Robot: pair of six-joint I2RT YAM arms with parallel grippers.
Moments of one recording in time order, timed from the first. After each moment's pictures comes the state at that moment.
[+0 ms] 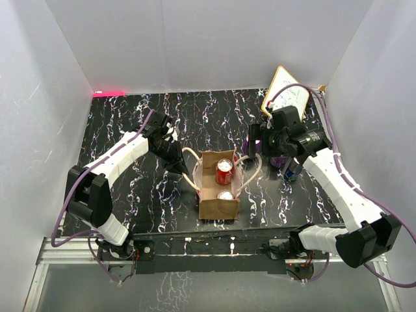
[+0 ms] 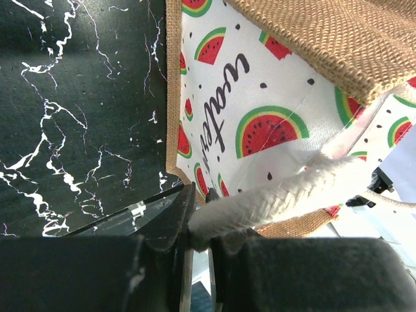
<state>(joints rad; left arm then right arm) -0.42 1.60 1.26 -0.94 0.48 -0.61 0.39 1.22 1.23 -0.87 -0.03 0.33</state>
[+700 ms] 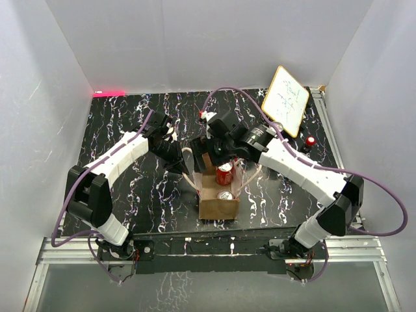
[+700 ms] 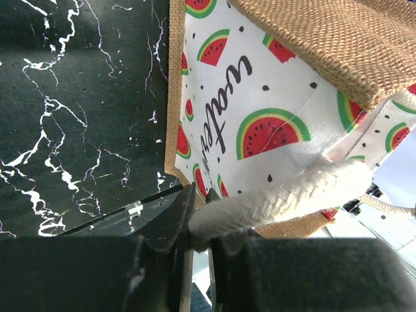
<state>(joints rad) -0.42 1.60 1.26 -0.94 0.47 -0.63 0.85 1.53 1.58 -0.89 -0.12 0.36</state>
